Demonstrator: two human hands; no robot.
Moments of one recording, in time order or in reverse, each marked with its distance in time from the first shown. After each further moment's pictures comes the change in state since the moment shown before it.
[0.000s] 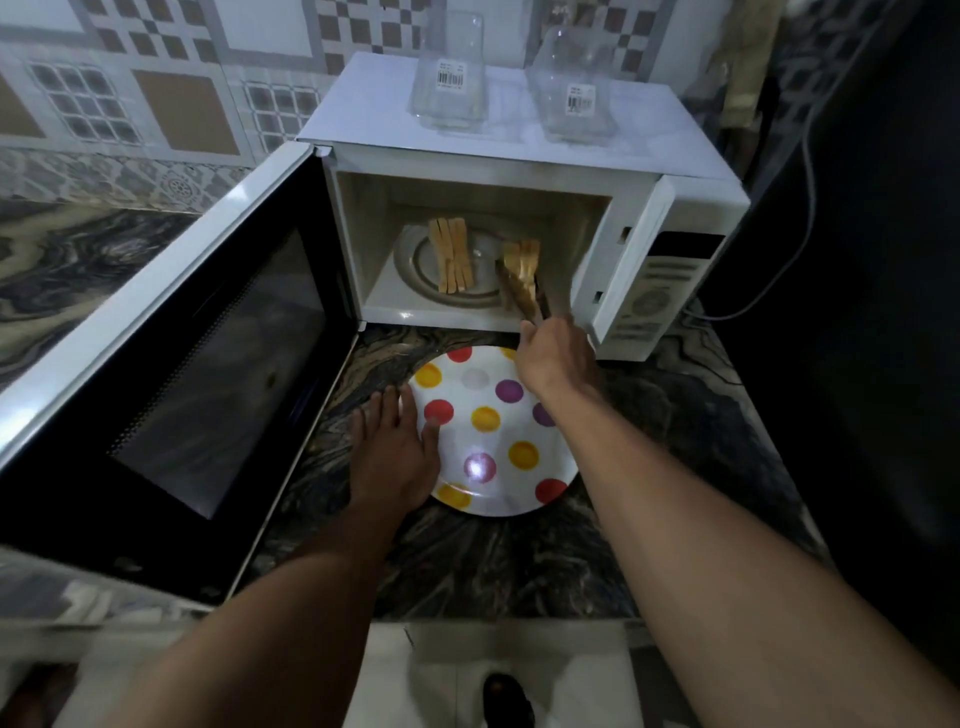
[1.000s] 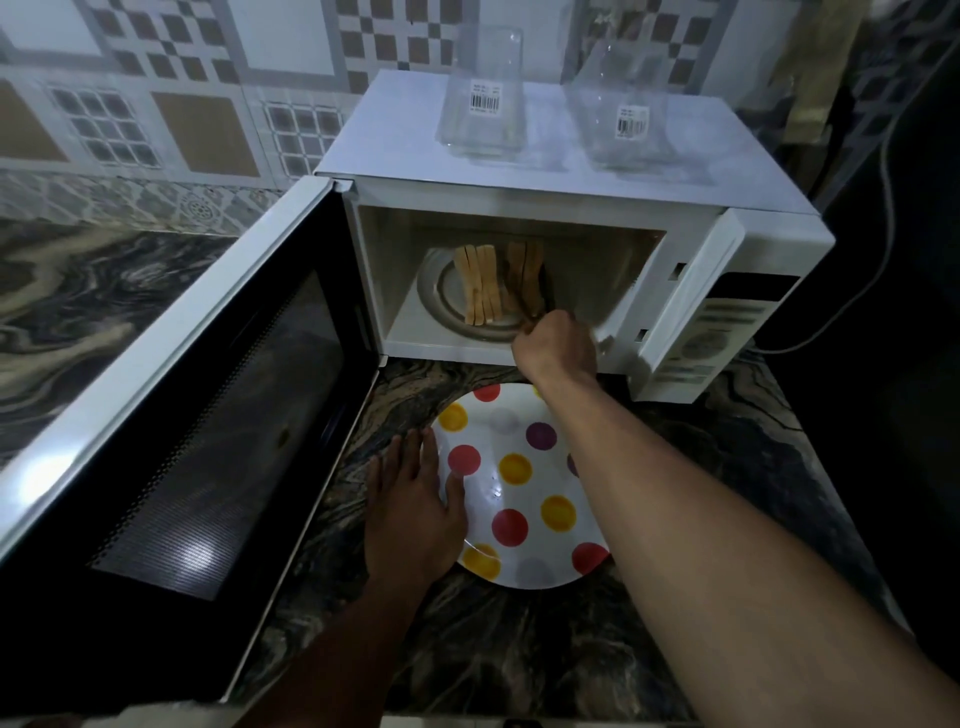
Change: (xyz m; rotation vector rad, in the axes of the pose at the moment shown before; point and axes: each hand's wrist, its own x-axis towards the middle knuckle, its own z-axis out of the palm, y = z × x) left_hand -0.005 -0.003 0.003 -0.080 0.099 0.002; right_hand 0.061 -0.046 0.029 0.080 -0.090 -0.006
